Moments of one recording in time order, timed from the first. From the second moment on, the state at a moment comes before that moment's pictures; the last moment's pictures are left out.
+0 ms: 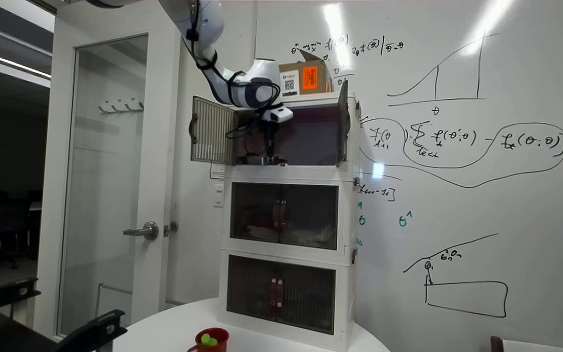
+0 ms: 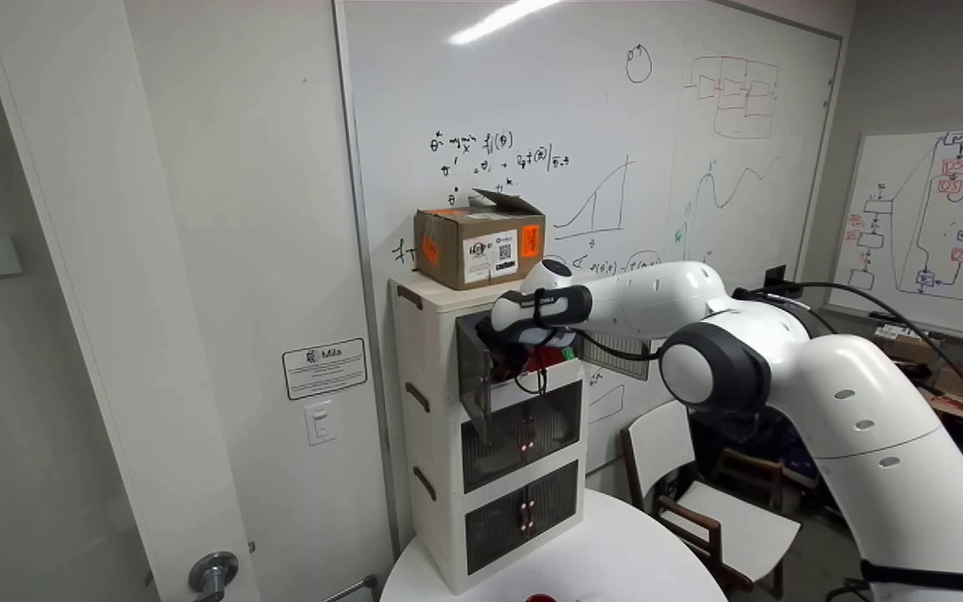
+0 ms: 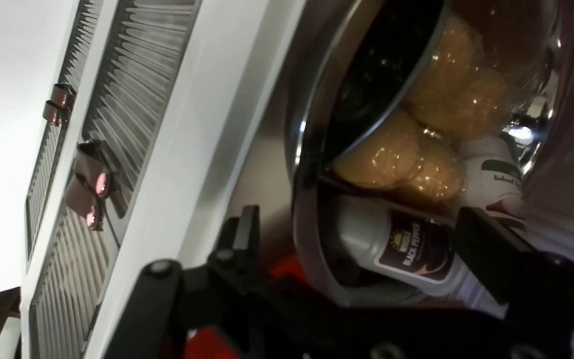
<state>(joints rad) 0.02 0.71 -0.01 -1.26 0.29 2.53 0.89</state>
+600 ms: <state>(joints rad) 0.02 0.71 0.00 -1.26 0.29 2.51 0.89</state>
